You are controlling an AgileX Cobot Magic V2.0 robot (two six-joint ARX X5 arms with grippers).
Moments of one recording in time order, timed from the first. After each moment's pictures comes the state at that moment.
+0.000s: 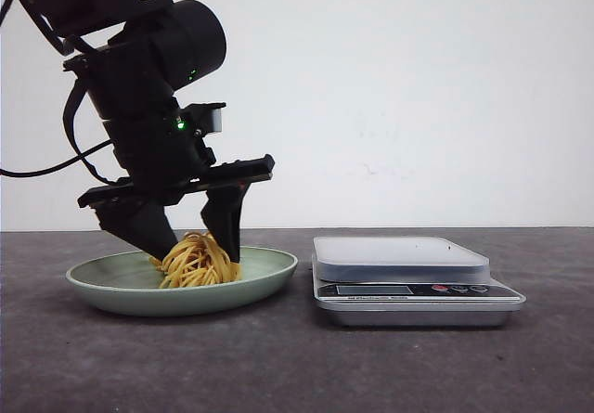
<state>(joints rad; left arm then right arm) -0.57 1.73 1.06 -0.29 -0.07 -0.33 -0.11 0.48 0.82 -0.52 -0.44 0.28</state>
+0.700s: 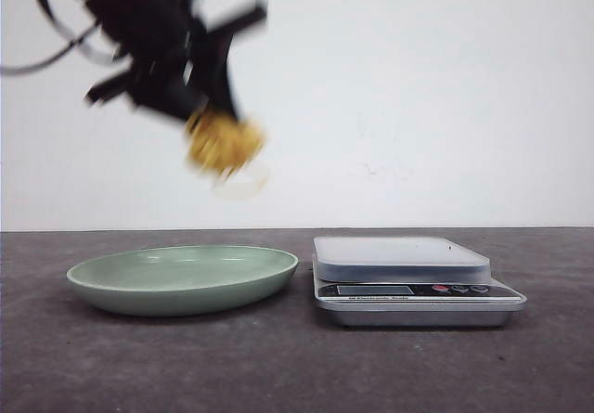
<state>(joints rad) -0.60 1.42 1.07 -0.21 0.08 -0.39 -0.11 0.48 0.82 -0.54 -0.44 0.27</state>
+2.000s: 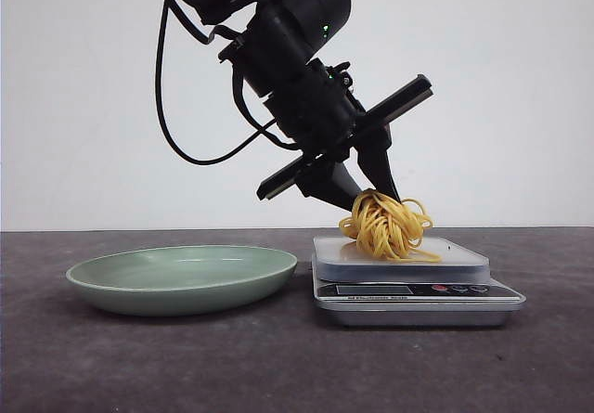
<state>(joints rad) -0.76 1.95 1.43 -0.26 0.21 -0.54 -0.11 0.48 0.82 -0.54 -0.47 0.27</state>
